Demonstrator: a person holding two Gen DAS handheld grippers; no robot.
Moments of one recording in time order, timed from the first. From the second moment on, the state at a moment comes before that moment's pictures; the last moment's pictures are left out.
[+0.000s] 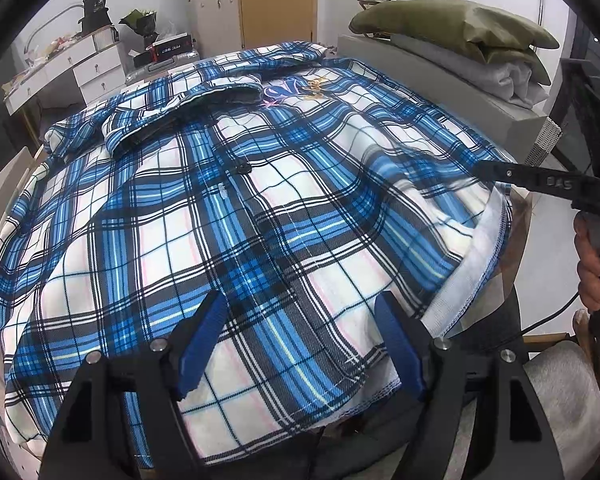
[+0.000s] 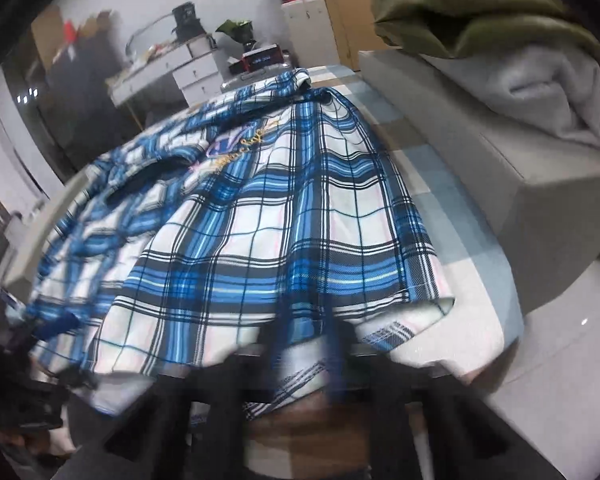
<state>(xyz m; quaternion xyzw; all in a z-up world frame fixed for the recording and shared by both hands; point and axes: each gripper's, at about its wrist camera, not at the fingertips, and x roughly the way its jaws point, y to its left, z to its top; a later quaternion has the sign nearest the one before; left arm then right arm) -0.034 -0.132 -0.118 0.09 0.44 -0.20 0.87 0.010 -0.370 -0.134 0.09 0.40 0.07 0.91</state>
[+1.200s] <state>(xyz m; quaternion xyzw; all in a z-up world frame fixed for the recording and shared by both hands) -0.034 -0.133 -0.118 0.09 0.44 -0.21 0.87 0.014 -0.472 -0.123 0.21 0.35 0.02 0.91</state>
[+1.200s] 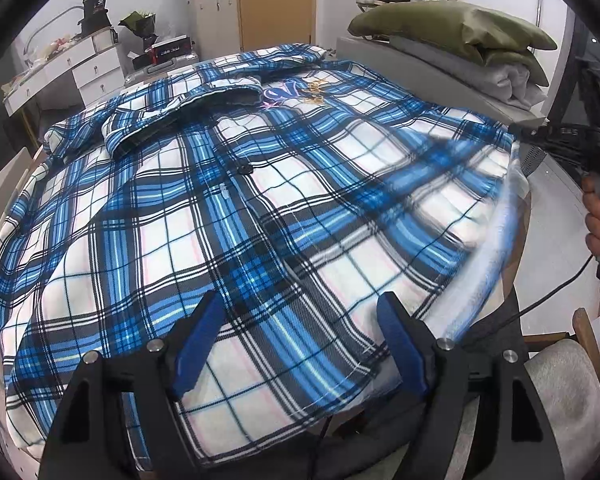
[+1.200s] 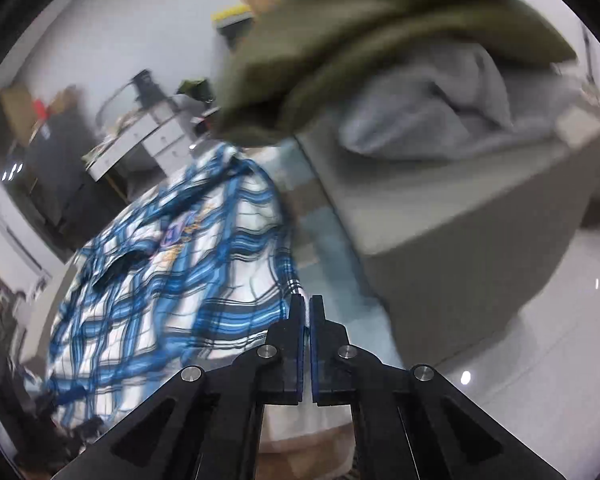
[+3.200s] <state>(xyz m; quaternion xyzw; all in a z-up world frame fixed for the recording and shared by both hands) -0.065 0.080 -0.067 -0.15 0.34 0.01 0.93 -0.011 -0.472 -0.090 0.23 0.28 0.14 0.92</state>
